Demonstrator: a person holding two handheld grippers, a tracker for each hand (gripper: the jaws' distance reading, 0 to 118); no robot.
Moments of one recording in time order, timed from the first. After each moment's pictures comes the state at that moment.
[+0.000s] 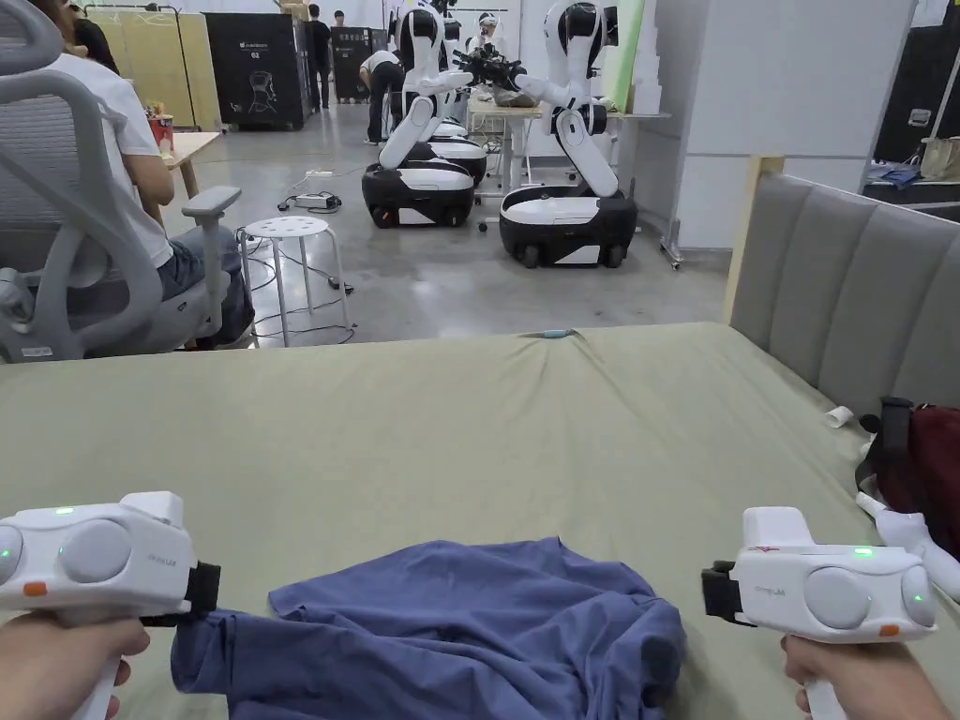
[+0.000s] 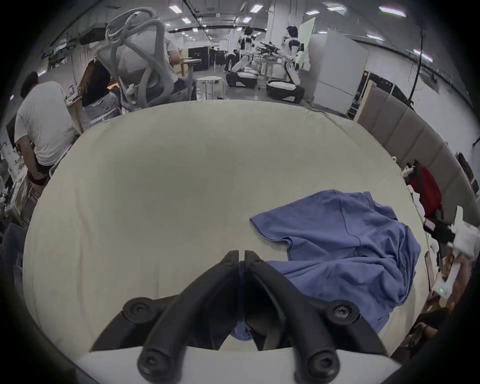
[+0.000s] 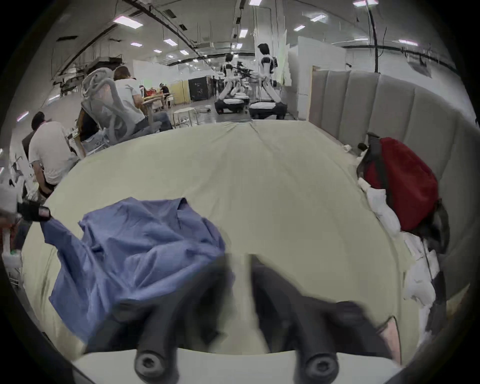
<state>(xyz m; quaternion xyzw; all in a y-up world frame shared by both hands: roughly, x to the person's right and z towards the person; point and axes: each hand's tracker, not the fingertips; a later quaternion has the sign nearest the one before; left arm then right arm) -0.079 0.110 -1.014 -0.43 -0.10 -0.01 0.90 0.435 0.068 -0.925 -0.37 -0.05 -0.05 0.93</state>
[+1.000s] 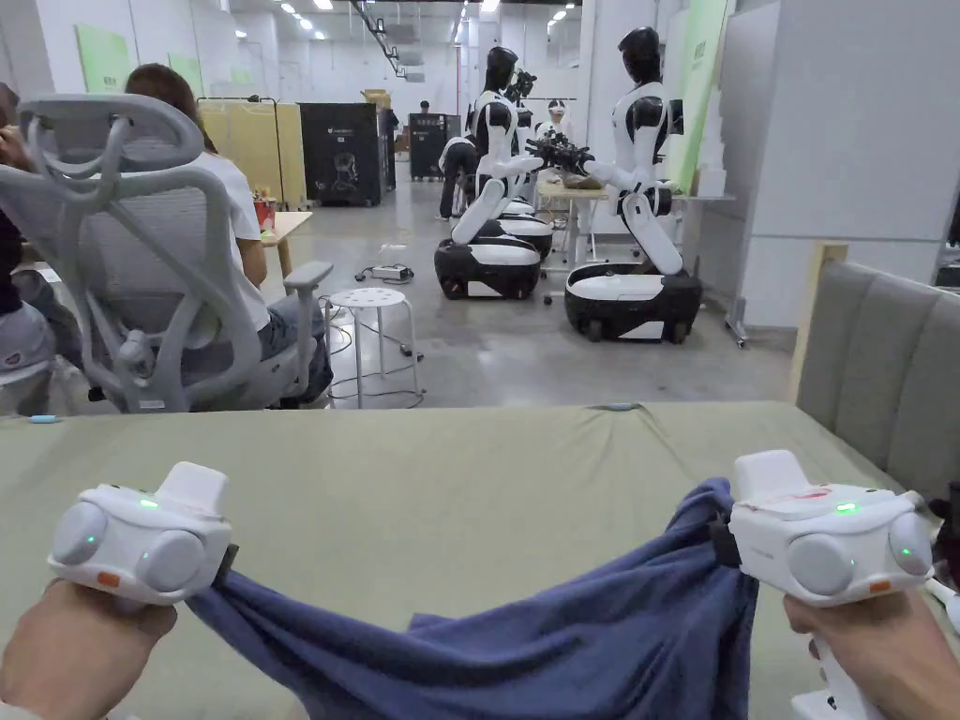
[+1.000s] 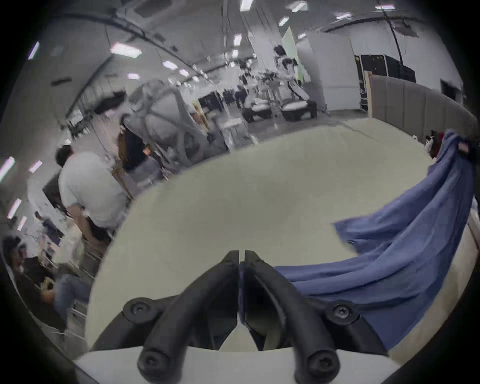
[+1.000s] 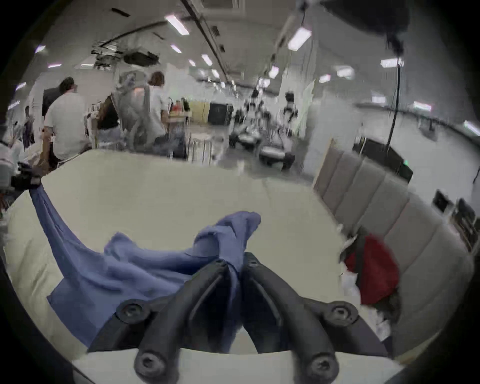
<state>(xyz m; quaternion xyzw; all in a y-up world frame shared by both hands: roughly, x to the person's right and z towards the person) -0.126 0.205 -0.962 -0.28 0.01 -0.20 0.94 0.345 0.212 -0.905 -0.23 -0.04 0.11 0.97</state>
